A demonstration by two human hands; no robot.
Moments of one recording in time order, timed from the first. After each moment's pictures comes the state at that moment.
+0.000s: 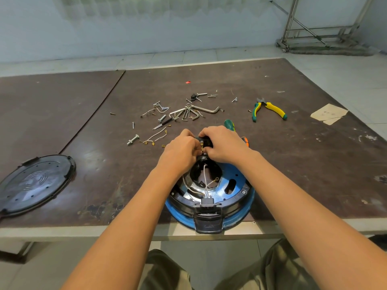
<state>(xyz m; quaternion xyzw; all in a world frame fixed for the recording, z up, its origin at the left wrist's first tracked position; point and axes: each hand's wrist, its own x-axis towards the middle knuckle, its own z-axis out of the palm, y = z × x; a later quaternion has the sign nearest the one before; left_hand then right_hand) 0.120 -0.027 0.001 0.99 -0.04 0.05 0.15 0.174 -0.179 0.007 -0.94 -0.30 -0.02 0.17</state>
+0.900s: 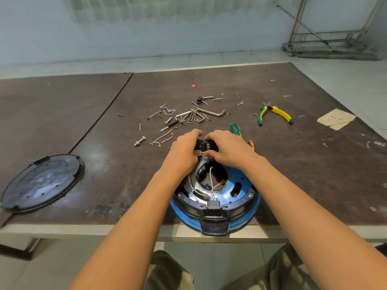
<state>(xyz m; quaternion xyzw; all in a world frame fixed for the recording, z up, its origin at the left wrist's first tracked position) 0.117 -0.023 0.005 0.96 0.01 0.08 0.26 0.175 -0.179 0.003 -0.93 -0.33 -0.02 0.16</state>
